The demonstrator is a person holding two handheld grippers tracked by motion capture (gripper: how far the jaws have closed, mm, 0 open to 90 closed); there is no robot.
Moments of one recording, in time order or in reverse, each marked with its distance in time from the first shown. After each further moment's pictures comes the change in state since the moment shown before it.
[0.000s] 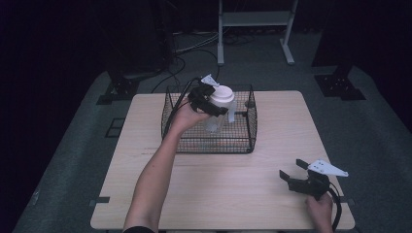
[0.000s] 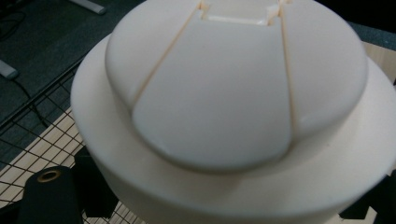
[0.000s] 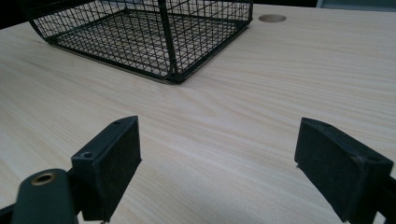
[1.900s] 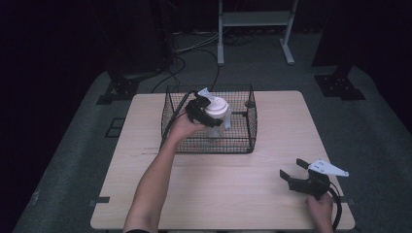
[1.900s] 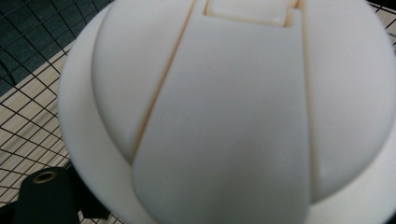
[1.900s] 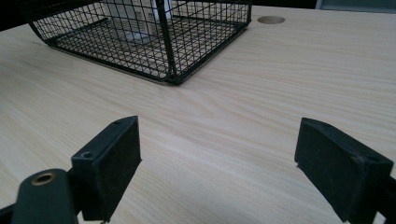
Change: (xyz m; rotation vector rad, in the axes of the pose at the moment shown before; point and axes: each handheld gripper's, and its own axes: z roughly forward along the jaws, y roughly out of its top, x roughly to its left) left arm 0.007 -0.044 0.023 0.056 -0.021 -0.027; right arm -0.002 0.000 0.000 -0.007 -0.001 -0.002
